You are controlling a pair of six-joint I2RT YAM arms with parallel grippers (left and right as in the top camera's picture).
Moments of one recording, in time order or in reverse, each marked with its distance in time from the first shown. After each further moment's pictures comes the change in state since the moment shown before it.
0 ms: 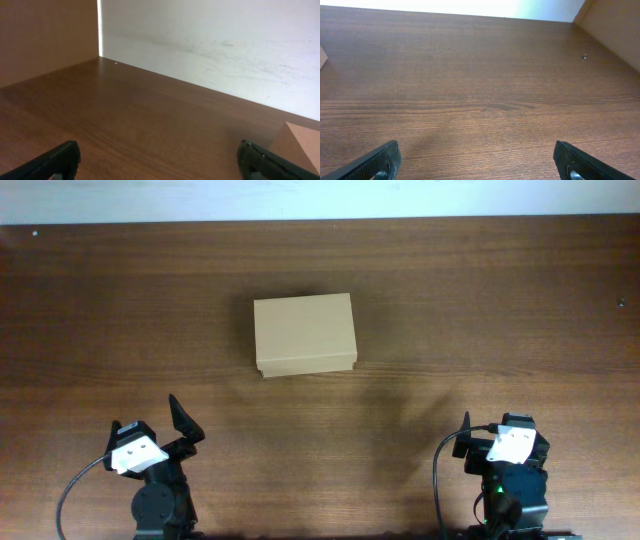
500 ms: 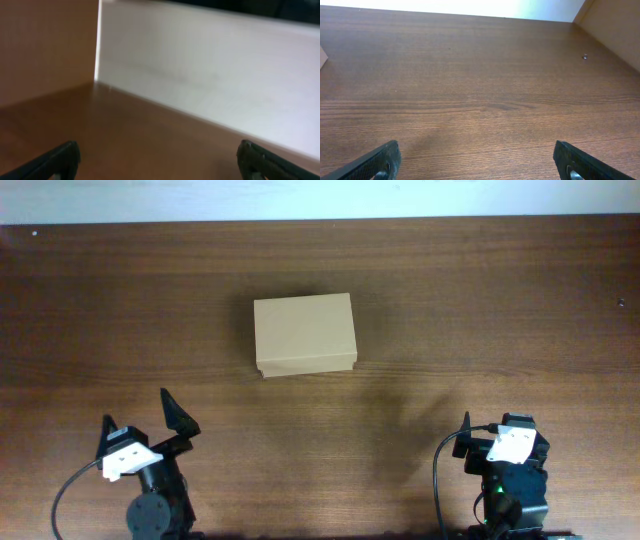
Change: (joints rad) left arm 0.000 0.002 0.005 0.134 0.000 0.000; right arm 0.000 0.000 0.000 0.000 0.000 0.000
